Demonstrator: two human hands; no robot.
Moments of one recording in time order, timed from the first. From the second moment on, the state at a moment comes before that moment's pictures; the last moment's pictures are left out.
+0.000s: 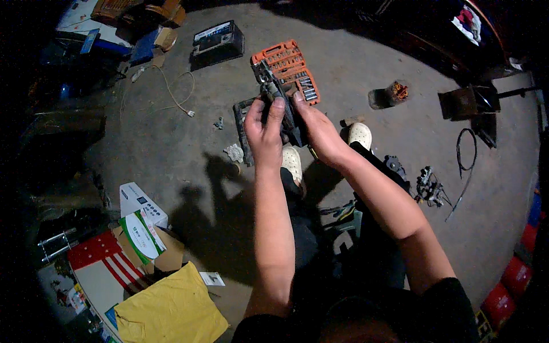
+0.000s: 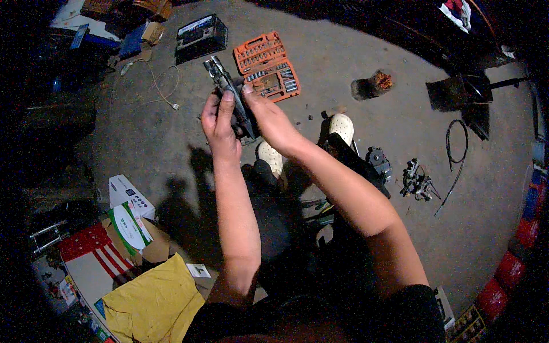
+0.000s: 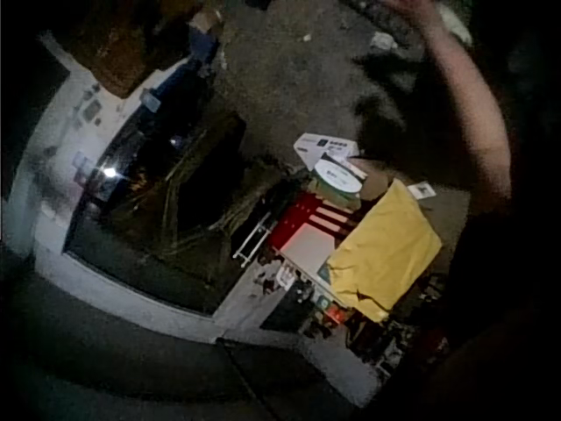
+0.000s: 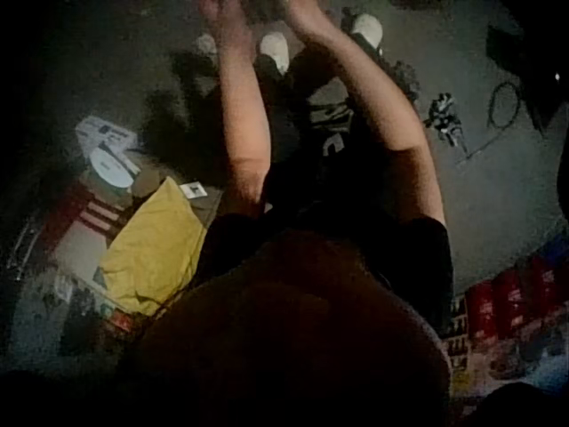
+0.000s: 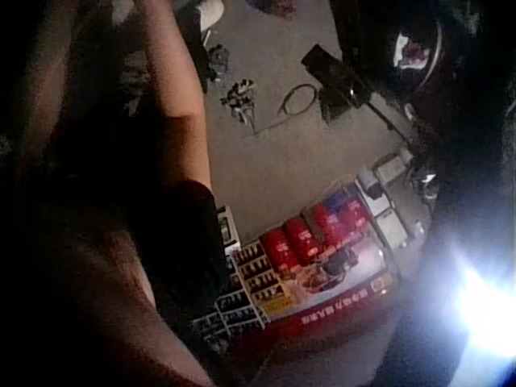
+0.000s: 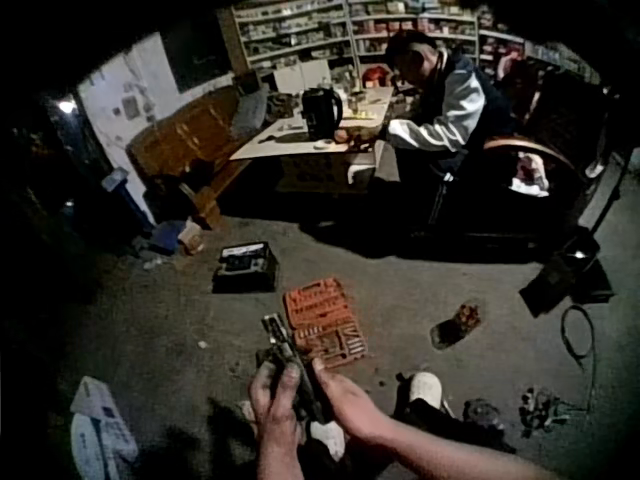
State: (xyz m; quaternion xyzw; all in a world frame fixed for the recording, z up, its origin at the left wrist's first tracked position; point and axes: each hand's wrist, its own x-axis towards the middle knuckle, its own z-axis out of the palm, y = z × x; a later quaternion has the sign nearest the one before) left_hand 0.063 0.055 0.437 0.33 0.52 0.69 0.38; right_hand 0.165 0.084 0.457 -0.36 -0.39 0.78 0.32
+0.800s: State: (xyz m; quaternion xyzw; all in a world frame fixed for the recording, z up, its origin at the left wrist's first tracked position) left_hand 0.069 0.048 0.442 0.46 0.56 0.62 0.30; right_hand 0.184 0.113 0.448 -0.32 -0.57 0.58 0.49
